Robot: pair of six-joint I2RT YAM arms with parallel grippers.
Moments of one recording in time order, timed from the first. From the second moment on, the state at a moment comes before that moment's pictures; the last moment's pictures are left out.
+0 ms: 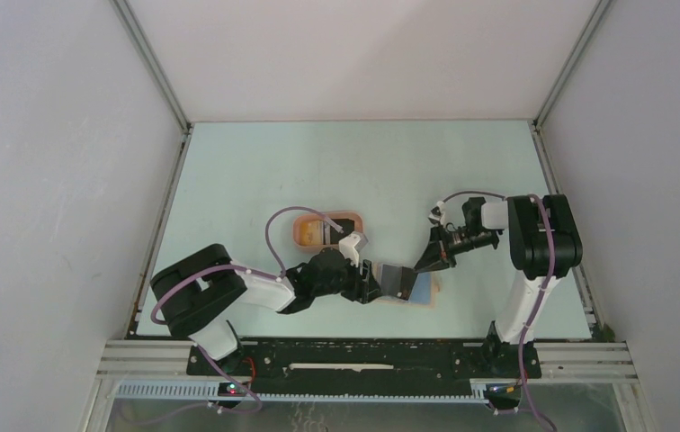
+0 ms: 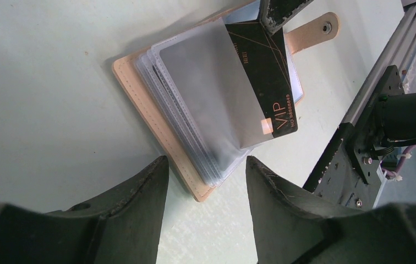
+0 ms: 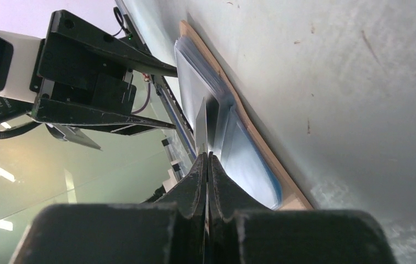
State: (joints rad) left arm -0.98 1.60 0.47 0.61 0.14 -0.66; right arm 0.03 1.92 0.90 -0.66 -1.12 -0.09
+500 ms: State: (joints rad) left arm -0.98 1.60 0.47 0.61 0.14 -0.66; right arm 0.06 1.92 0.93 -0.67 -1.08 -0.10
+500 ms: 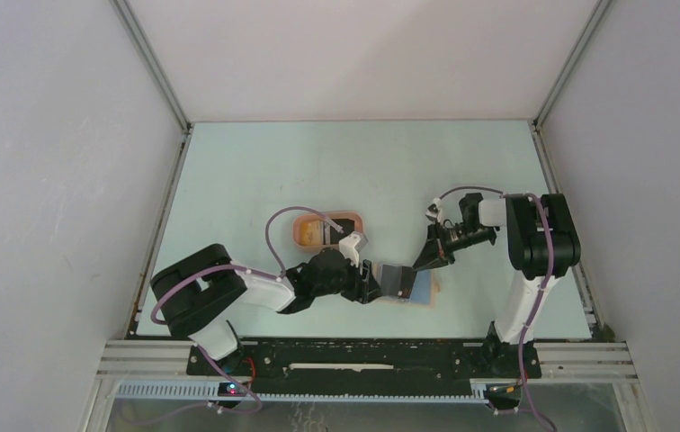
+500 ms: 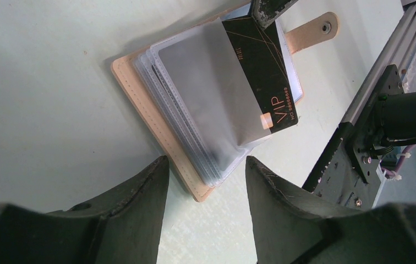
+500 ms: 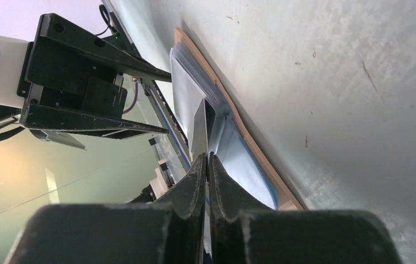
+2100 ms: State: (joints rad) left arm -0.98 1.60 0.47 0.61 0.14 -0.66; right arm 0.12 1.94 0.99 -0.70 -1.06 -0.13
